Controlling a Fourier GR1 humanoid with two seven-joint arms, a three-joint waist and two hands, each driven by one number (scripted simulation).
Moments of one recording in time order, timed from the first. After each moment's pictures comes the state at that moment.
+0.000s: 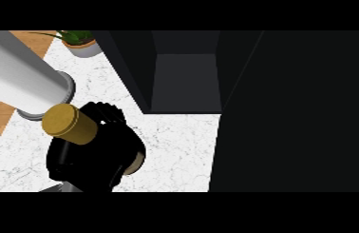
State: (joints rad) left arm -0.03 0.02 -0.11 -1.84 0.18 -0.07 -0.05; right arm -0.09 -0.05 0.10 -2.49 -0.06 0.07 0.67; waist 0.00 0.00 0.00
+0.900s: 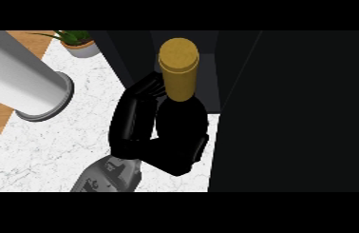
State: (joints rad) left arm -0.38 0.00 -0.43 -1.74 0.15 0.43 0.08; right arm -0.04 -0.04 0.09 -2.48 -0.07 0.11 0.61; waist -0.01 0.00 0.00
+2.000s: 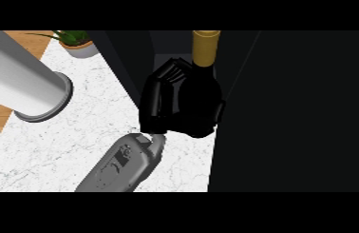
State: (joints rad) left arm -0.55 0.00 -0.48 -1.44 0.29 0.63 -0.12; right arm -0.06 -0.06 0.05 -2.49 -0.08 0.12 0.65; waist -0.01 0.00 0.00
